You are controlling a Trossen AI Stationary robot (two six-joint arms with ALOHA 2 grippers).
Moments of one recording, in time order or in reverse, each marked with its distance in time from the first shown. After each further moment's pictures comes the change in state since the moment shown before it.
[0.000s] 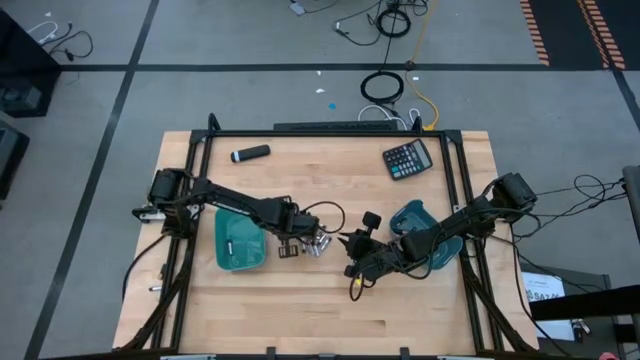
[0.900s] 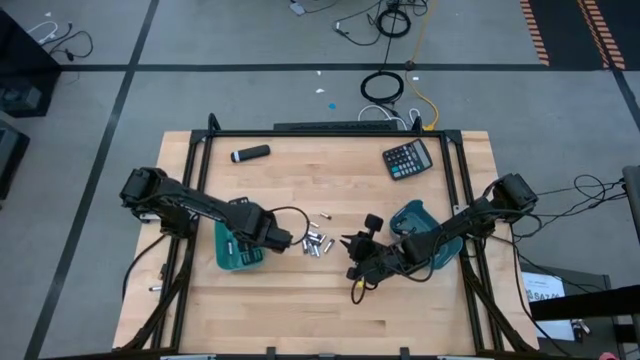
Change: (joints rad) left arm -0.141 -0.184 0.000 -0.575 0.082 -0.355; right arm 0.023 0.000 -0.003 -0.035 0.005 0.049
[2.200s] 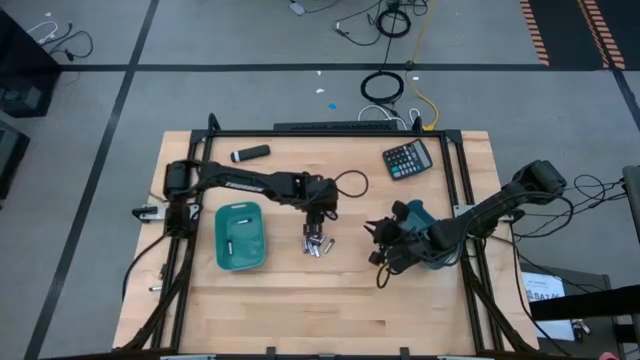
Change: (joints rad) left arm 0.343 0.280 0.153 0.880 0.063 0.777; right arm 0.006 -0.302 -0.196 -0.176 0.029 0.152
